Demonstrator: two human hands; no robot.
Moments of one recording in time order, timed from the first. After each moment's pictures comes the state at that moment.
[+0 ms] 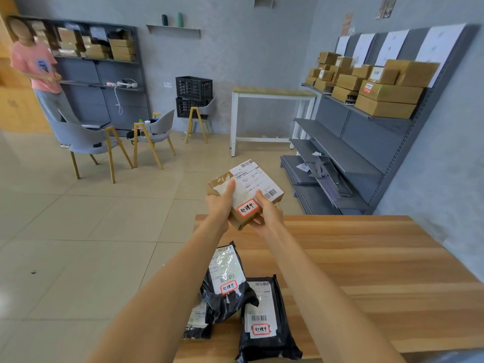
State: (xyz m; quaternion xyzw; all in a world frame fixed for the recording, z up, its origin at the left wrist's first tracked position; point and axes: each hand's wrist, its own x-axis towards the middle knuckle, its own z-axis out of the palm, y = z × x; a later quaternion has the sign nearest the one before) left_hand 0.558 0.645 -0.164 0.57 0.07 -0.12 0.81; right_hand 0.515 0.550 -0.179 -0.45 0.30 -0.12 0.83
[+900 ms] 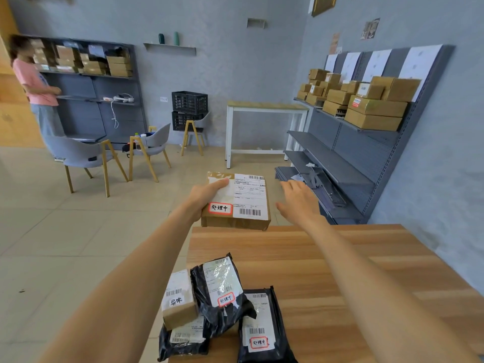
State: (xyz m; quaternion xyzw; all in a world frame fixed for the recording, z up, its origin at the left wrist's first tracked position) left_hand 0.585 0.688 -0.111 0.72 -0.02 -0.20 0.66; right_hand 0.499 0.465 -0.130 -0.97 0.12 -0.19 -0.03
